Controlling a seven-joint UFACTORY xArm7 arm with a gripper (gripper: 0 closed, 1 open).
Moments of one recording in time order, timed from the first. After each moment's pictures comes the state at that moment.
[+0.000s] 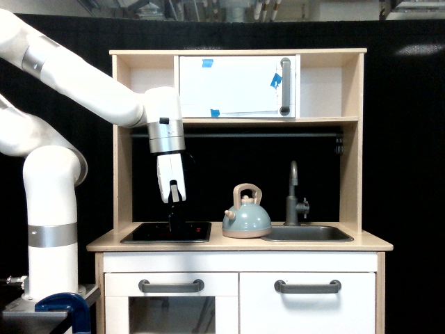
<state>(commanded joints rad) 0.06 -0.83 -0.06 0.18 -0.02 0.94 -0.29</state>
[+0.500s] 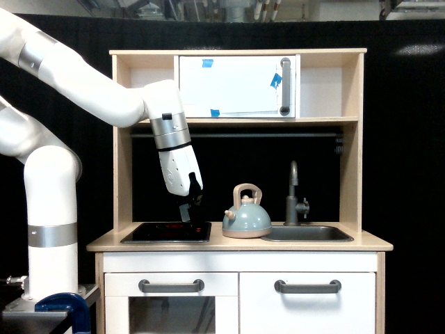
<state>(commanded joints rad) 0.24 -0.88 -0.33 0.20 0.04 0.84 -0.78</state>
